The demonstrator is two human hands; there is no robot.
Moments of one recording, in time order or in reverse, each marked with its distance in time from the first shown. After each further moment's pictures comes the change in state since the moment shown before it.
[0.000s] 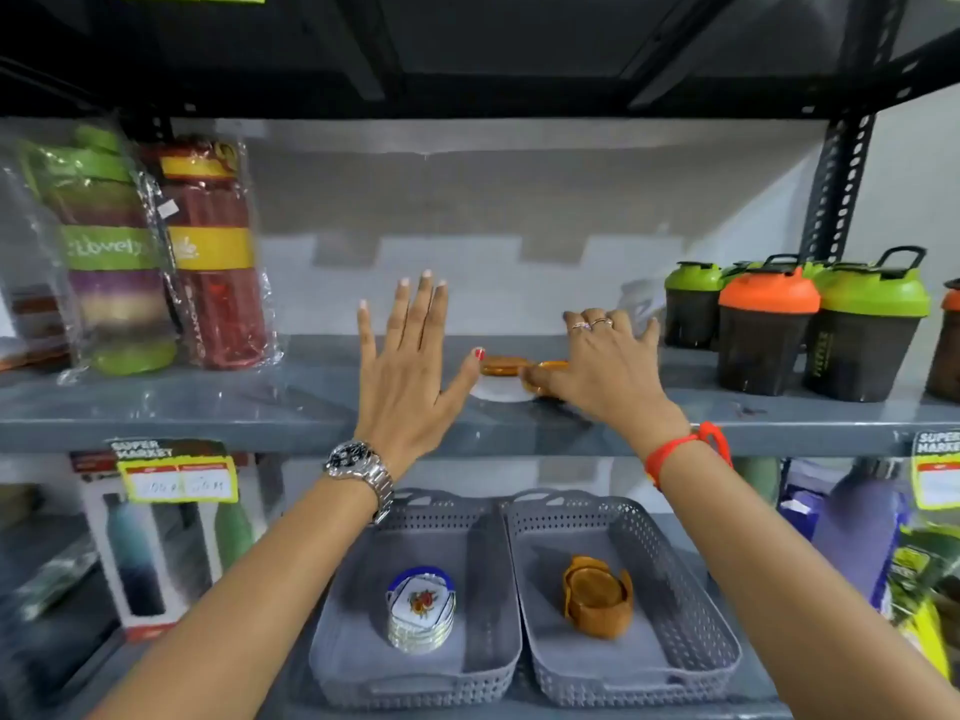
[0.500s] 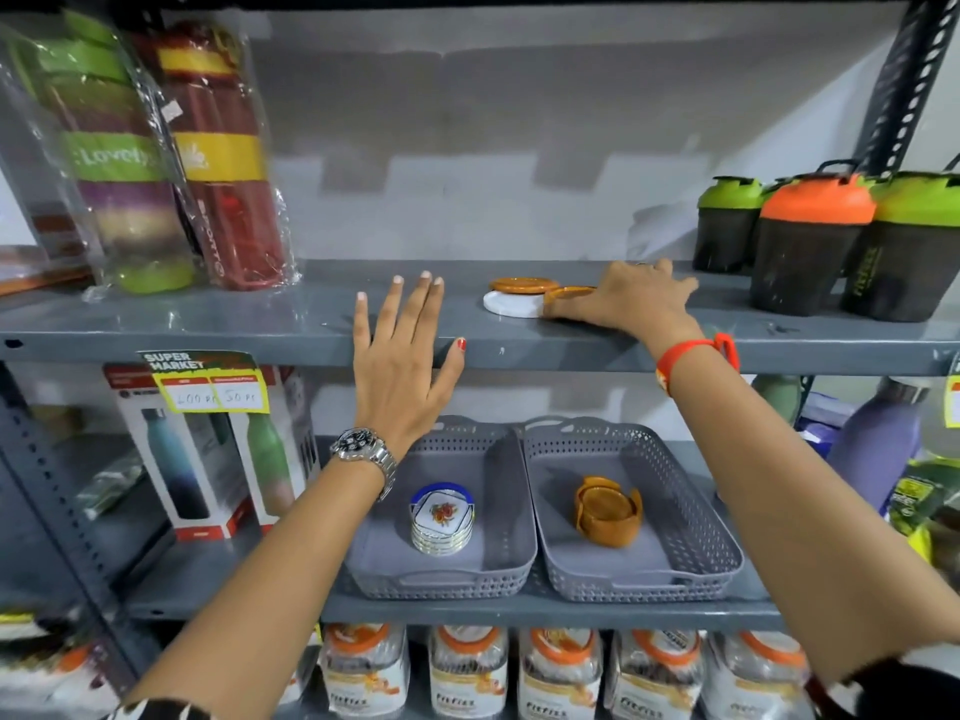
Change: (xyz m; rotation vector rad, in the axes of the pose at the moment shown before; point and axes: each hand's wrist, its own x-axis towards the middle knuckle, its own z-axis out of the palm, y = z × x) left_hand -0.063 -0.024 0.020 0.045 0.025 -0.033; right_hand 0.003 -0.004 0.002 0.067 -0.279 0.232
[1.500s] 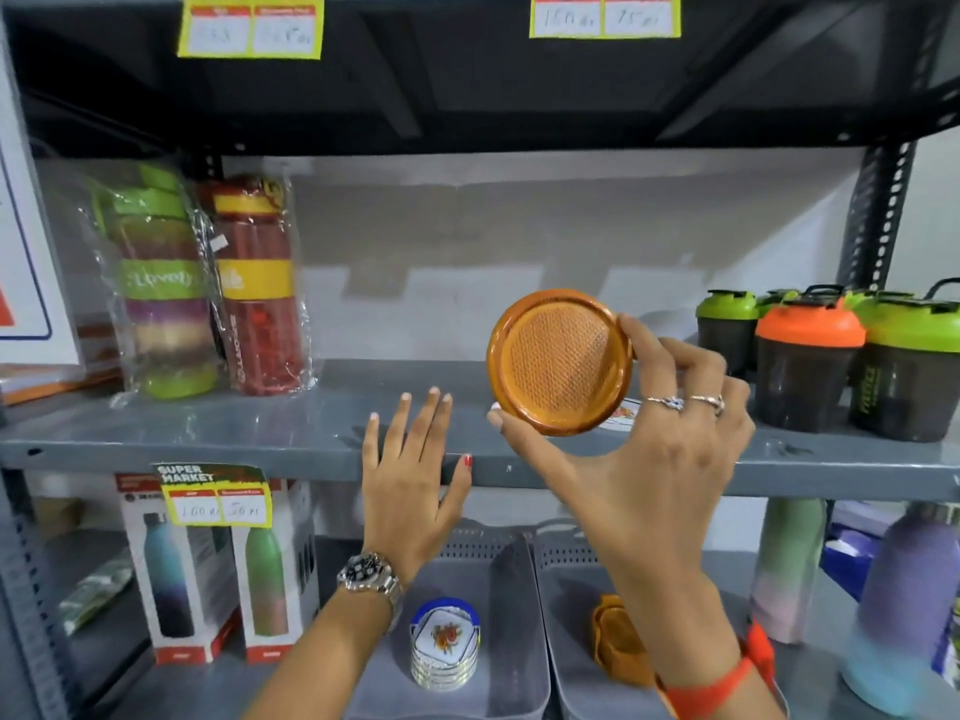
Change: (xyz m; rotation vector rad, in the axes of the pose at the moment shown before) left_hand 0.000 0.002 0.003 -0.026 -0.034 -0.048; right_hand -0.113 -0.030 -0.016 0.501 1.001 -0.204
